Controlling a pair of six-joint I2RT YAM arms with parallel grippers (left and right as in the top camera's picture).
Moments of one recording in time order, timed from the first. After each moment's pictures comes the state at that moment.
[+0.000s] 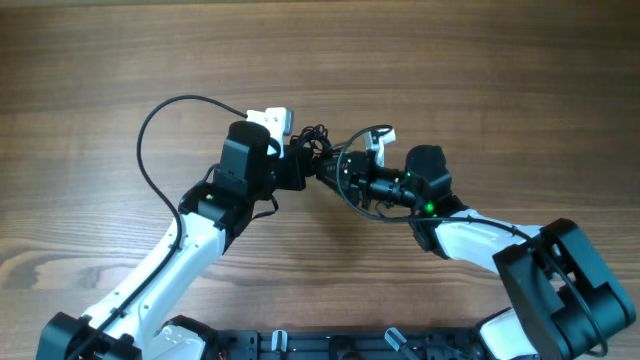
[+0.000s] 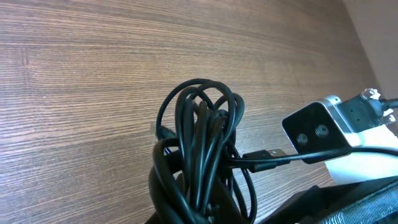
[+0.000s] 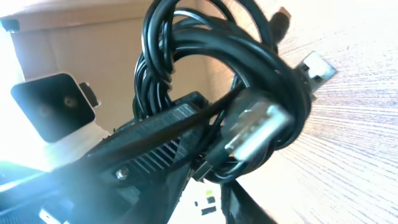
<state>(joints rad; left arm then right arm) -0.42 1.33 0.74 -0.10 0.26 -0.45 0.47 1.65 0.51 0.93 -0.77 1.54</state>
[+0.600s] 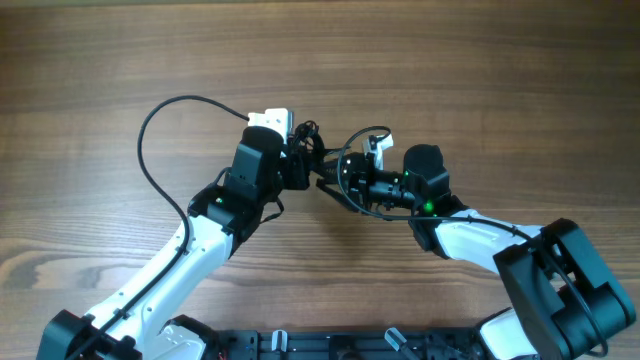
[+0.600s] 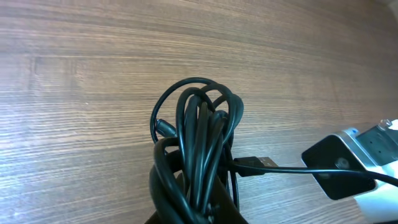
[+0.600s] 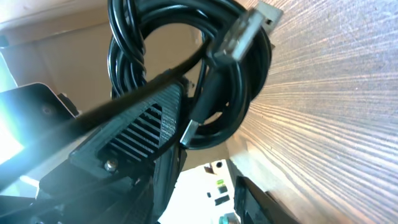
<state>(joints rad) -0.48 1.33 0.74 -0.10 0.05 -0.47 0.47 1.65 0.51 0.87 -0.82 1.63</state>
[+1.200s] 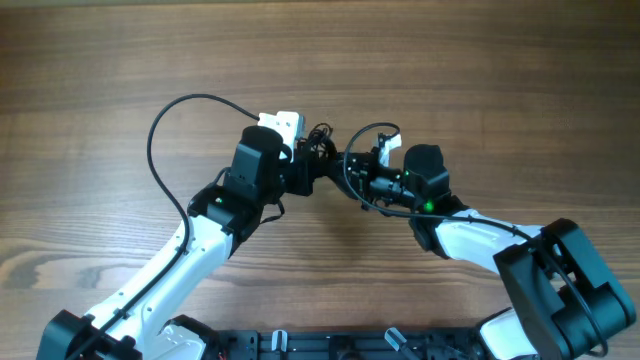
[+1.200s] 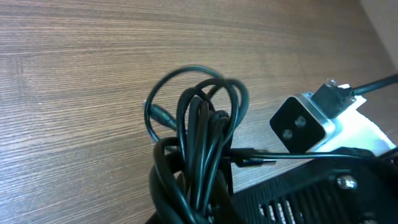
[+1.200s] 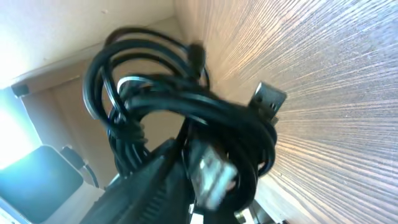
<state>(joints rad) -0.48 1.33 0.74 -0.09 0.19 -0.40 0.47 1.65 0.51 0.87 -0.68 1.71</state>
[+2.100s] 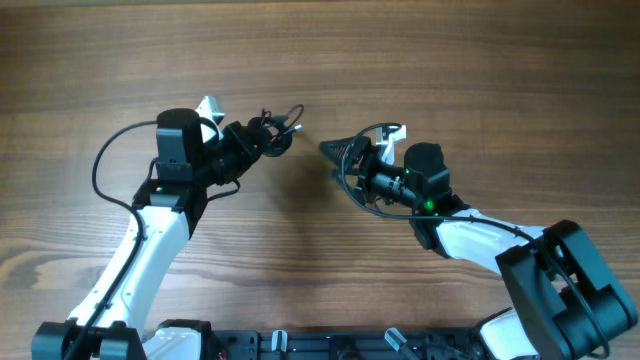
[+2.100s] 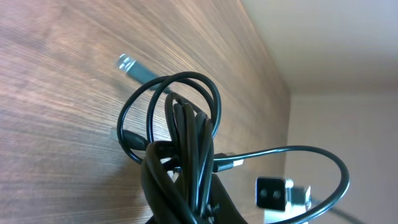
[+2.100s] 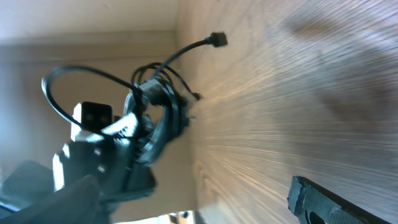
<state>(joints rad) -0.09 1.34 0.73 -0.05 0.54 -0.91 0.46 1.64 0.52 0.81 -0.60 1.39</state>
